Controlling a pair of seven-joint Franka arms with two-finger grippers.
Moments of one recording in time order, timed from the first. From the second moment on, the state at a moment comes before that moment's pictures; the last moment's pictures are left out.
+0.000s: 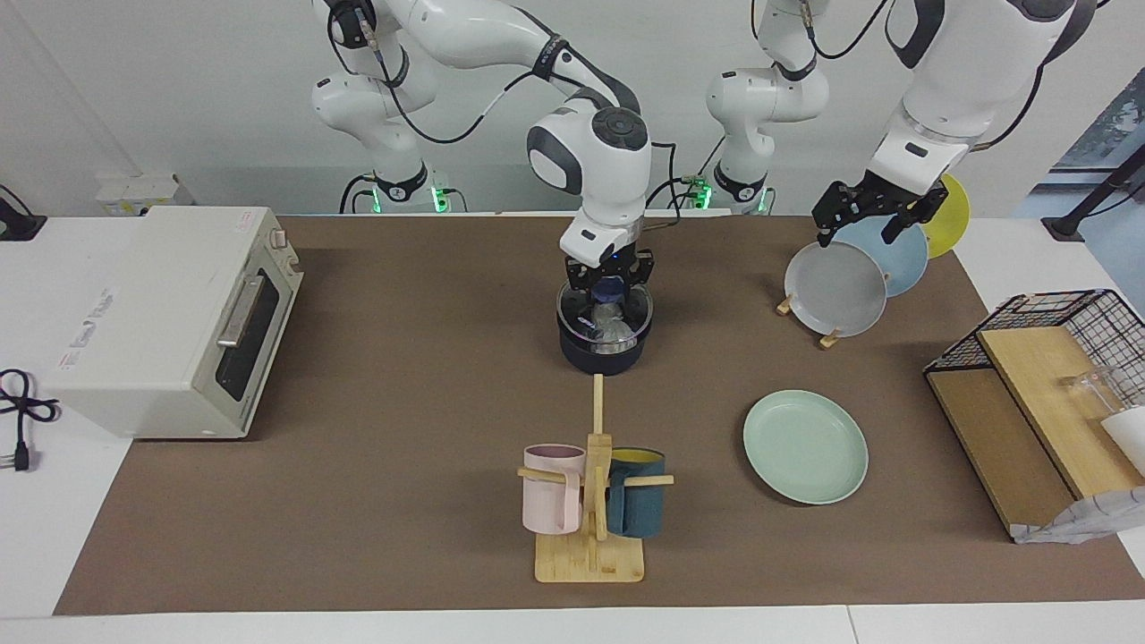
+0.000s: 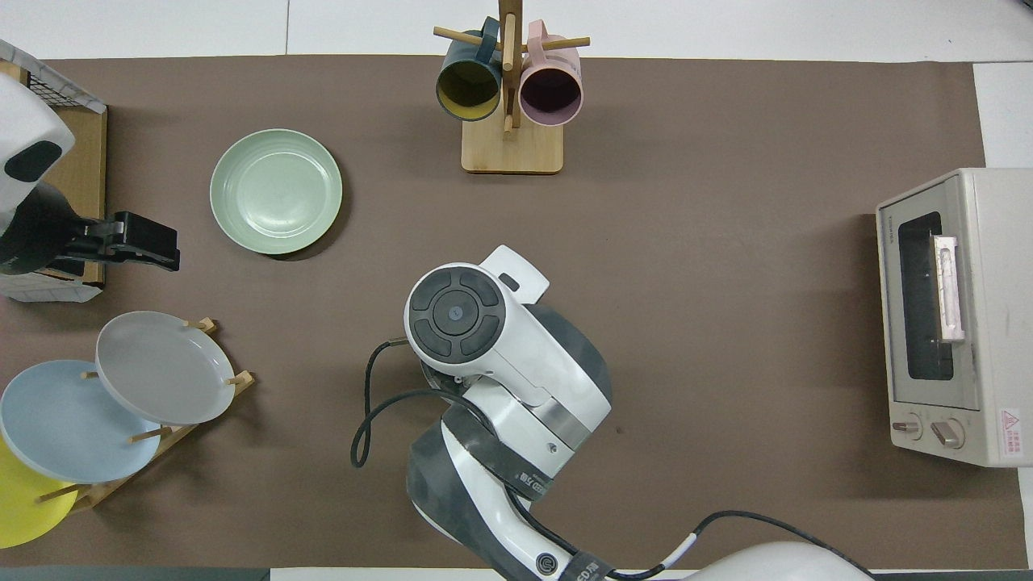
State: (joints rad) left arm -0.07 -0.01 -0.10 -1.57 -0.01 1.51 -0.13; right arm 0.48 0.35 0.30 -1.66 -0.09 2.00 0.73
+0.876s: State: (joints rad) left arm -0.07 -0.01 -0.10 -1.57 -0.01 1.50 -0.13; right arm 0.48 0.36 0.30 -1.66 -0.09 2.01 0.74
